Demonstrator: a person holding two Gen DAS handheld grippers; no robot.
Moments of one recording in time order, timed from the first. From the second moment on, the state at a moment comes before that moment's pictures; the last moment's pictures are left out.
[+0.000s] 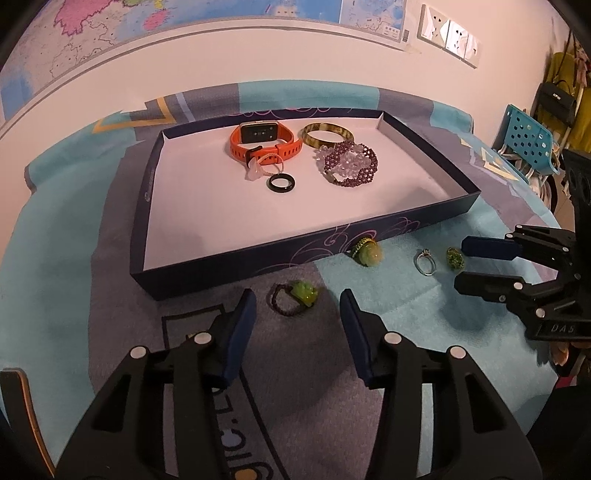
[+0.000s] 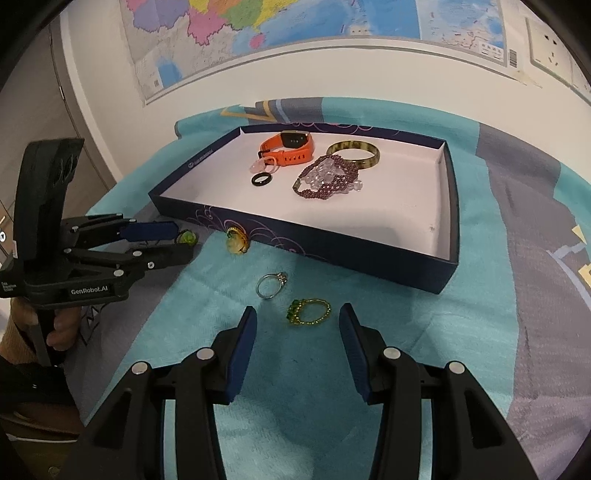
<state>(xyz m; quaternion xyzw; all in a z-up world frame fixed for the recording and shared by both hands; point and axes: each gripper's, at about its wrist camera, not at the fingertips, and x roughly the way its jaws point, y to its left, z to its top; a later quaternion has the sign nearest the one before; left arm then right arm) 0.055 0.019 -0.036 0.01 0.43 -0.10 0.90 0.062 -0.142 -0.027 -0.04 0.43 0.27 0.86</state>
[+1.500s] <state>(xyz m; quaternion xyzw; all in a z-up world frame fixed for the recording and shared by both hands) 0.040 0.019 -0.033 0.00 0.42 -0.11 0.90 0.069 -0.128 -0.028 -0.05 0.42 0.26 0.87</state>
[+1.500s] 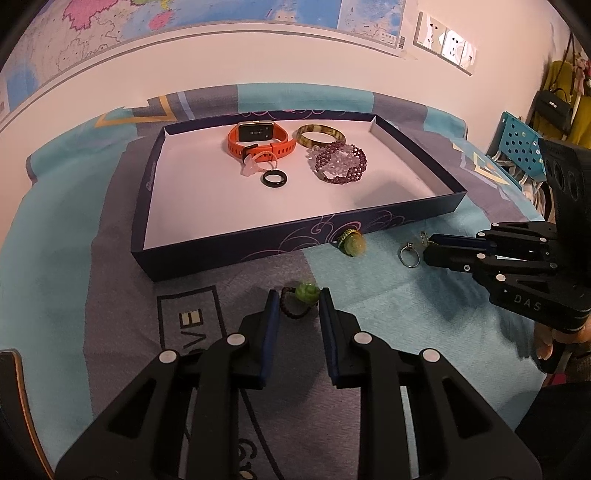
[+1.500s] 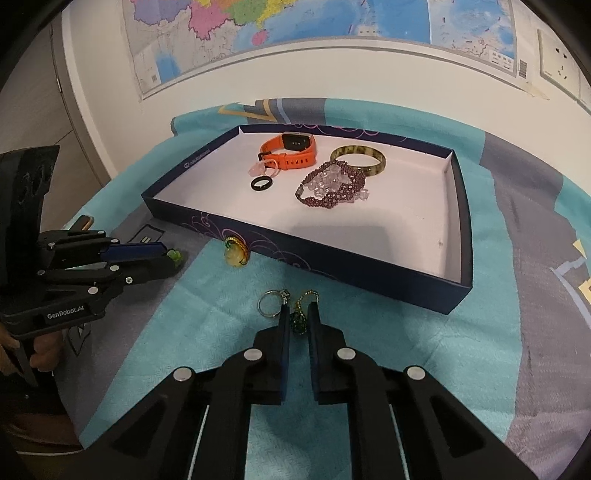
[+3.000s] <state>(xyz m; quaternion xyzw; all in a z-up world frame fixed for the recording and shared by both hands) 0.037 0.019 0.003 0.00 0.38 -0.12 0.92 0.065 -0.126 0.010 -0.04 0.36 0.29 0.88</state>
